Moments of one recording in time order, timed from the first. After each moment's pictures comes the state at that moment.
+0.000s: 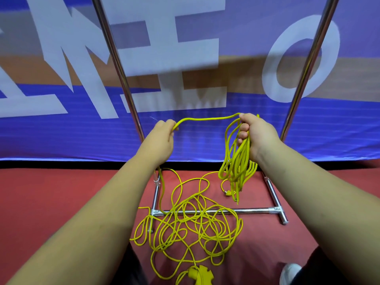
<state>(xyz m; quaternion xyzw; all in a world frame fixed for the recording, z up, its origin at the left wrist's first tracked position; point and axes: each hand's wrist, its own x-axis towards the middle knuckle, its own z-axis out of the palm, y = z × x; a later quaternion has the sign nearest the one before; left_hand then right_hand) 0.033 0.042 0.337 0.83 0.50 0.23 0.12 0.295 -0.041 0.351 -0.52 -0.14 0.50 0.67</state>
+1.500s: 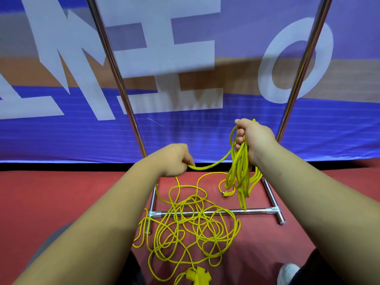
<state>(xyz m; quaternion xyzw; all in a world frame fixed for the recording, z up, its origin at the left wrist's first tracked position) 0.057 0.026 0.325 0.91 0.38 -0.05 0.13 0.300 -0.045 0.345 -0.58 -0.15 0.49 0.63</state>
